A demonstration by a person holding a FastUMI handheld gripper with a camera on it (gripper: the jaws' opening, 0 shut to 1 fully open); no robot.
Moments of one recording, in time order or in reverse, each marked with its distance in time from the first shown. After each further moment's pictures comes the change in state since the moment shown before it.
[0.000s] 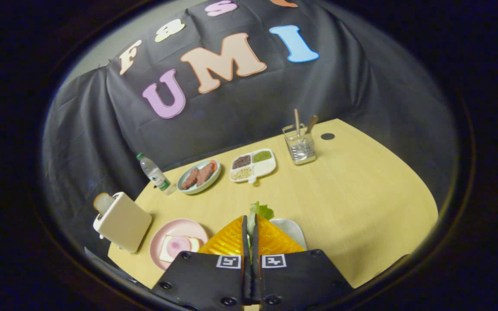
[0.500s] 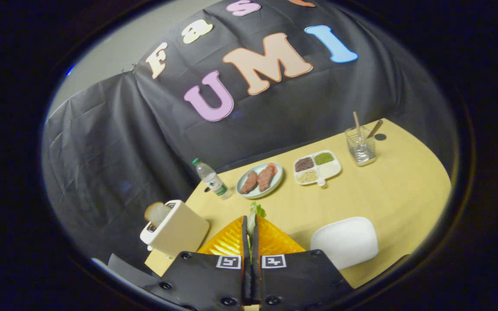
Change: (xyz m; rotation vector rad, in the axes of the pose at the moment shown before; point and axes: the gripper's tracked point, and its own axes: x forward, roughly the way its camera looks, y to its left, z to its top) arm -0.009 0.146 -0.003 0.041 0.043 0.254
